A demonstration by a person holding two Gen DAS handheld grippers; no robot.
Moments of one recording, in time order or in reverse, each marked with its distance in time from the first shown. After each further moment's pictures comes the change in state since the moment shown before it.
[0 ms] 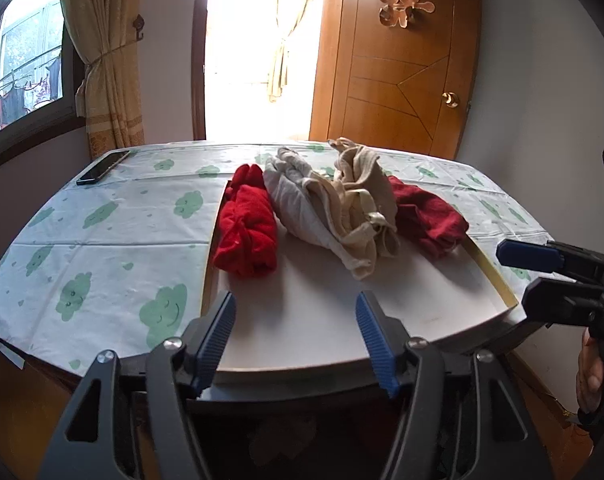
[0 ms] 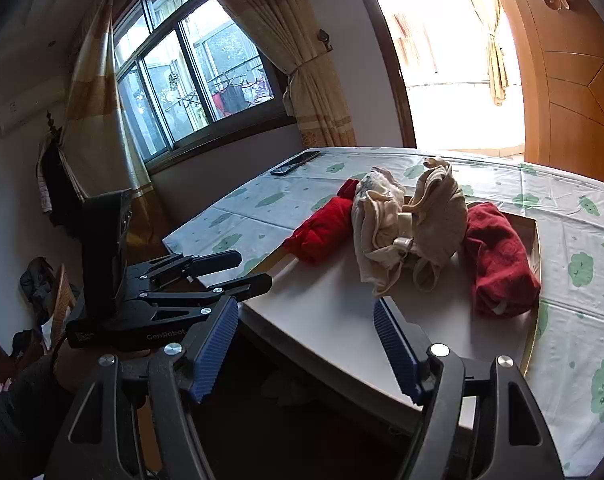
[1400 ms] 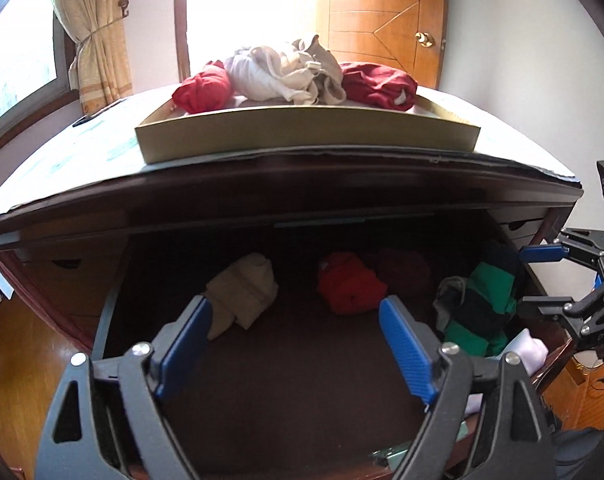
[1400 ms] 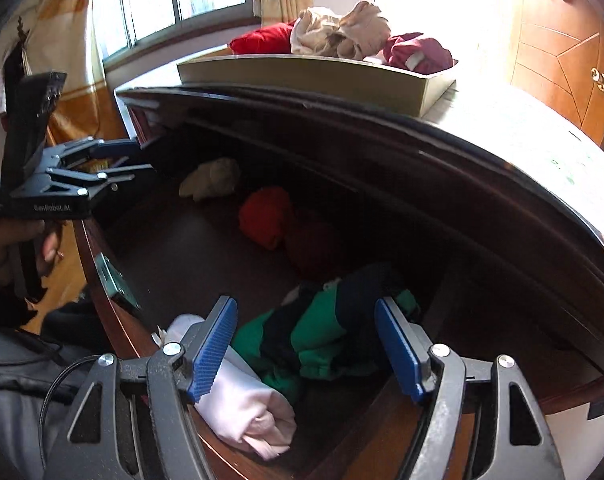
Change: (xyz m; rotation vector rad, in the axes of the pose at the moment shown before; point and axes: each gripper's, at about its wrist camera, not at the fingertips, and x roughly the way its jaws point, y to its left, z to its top) left arm -0.015 -0.049 -0.145 0.071 0.101 0.030; right arm -0.033 -0.031 -0.188 -0.131 0.281 -0.264
